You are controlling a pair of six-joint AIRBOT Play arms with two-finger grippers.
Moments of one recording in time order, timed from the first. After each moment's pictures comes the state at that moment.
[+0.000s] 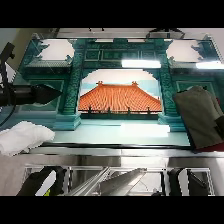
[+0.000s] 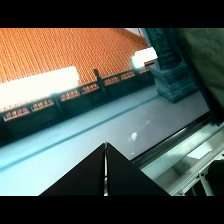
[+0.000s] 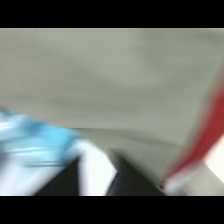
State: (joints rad) left arm 0.16 -0.88 1.23 -2.38 1.47 1.89; right arm -0.69 -0.66 0.76 -1.34 1.19 1.76
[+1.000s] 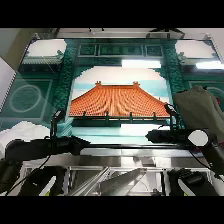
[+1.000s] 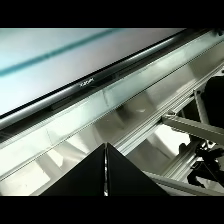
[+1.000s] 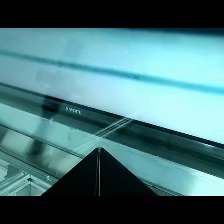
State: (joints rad) left arm -0.30 -0.41 0.47 -2.30 1.20 1.68; right arm 0.29 -0.69 0.52 -1.01 1.07 1.62
